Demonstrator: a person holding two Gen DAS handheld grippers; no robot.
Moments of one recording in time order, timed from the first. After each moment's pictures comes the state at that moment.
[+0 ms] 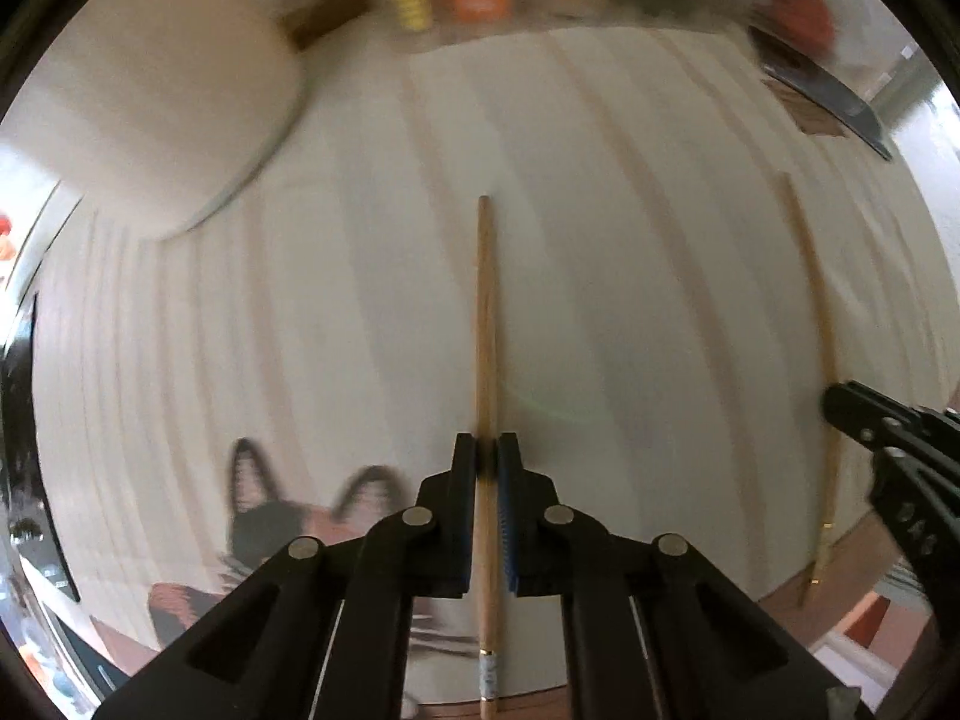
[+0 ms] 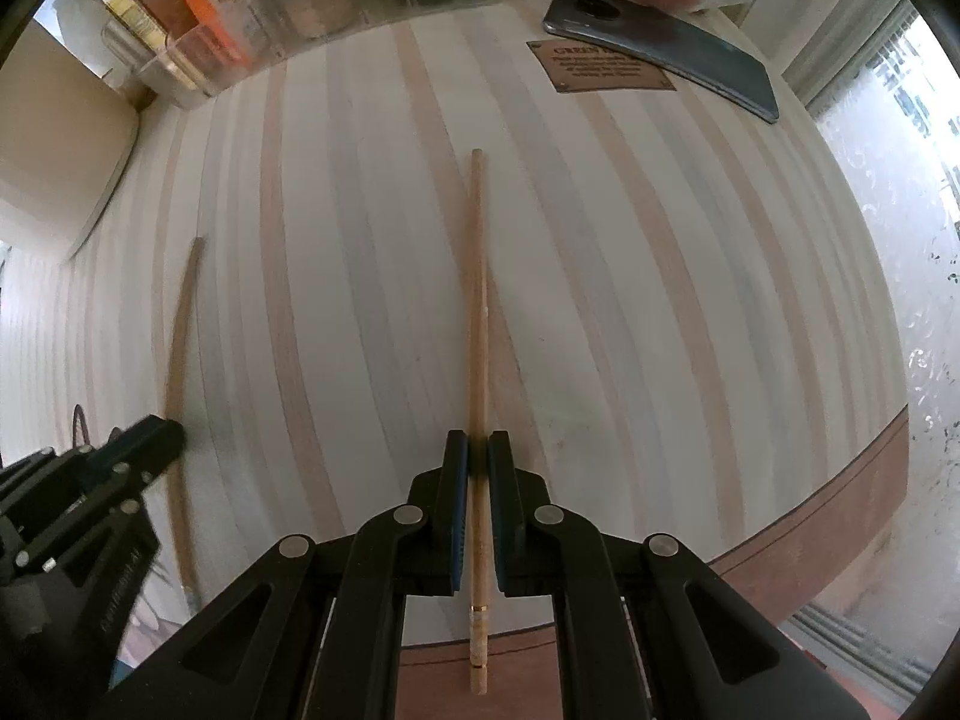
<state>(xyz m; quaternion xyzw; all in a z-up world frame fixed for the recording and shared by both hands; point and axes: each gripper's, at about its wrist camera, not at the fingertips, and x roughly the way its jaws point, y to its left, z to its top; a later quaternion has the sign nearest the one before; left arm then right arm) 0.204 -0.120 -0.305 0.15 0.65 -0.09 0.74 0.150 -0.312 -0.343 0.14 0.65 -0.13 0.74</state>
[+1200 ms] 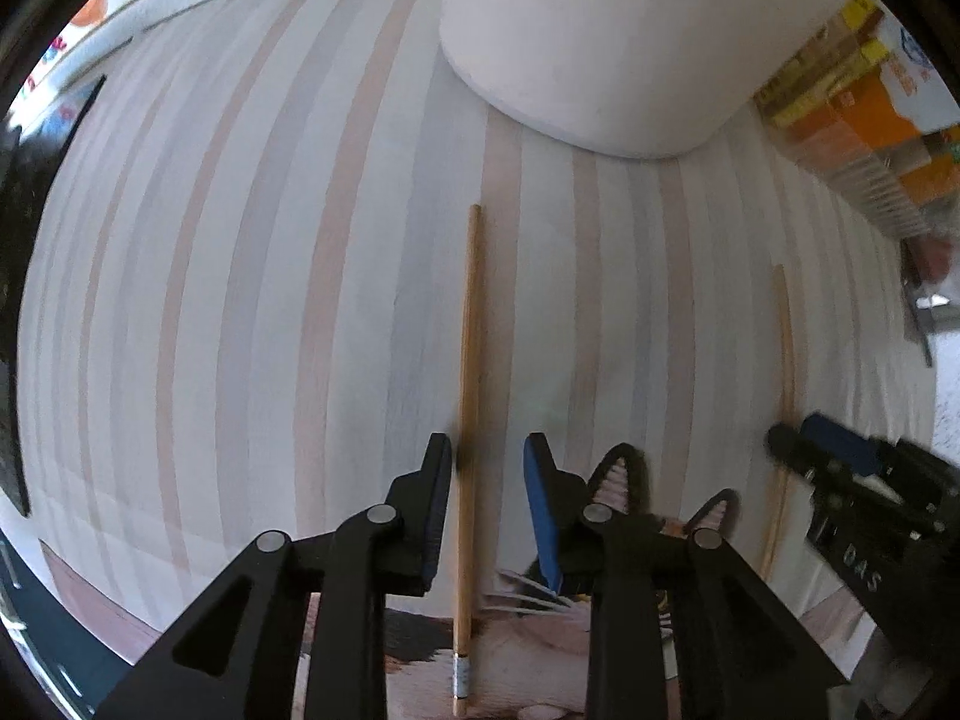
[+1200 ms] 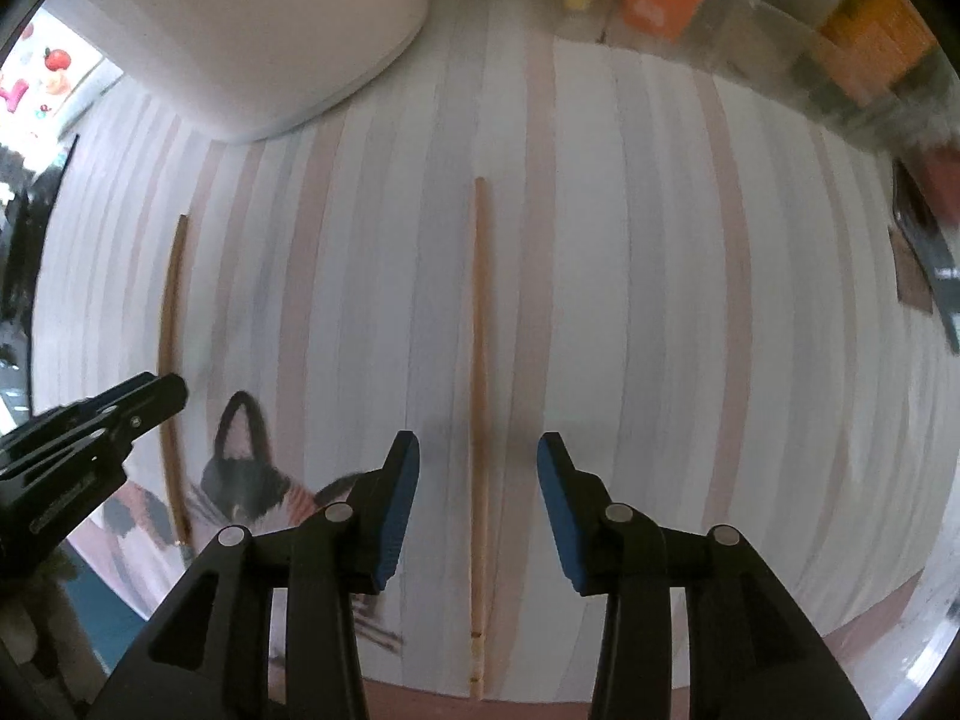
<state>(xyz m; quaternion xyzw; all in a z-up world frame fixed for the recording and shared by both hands) 0.284 0.098 -0.306 -0.03 0.69 -0.02 0.73 0.288 -0.144 -0.328 0.04 0.69 0.01 0.72</state>
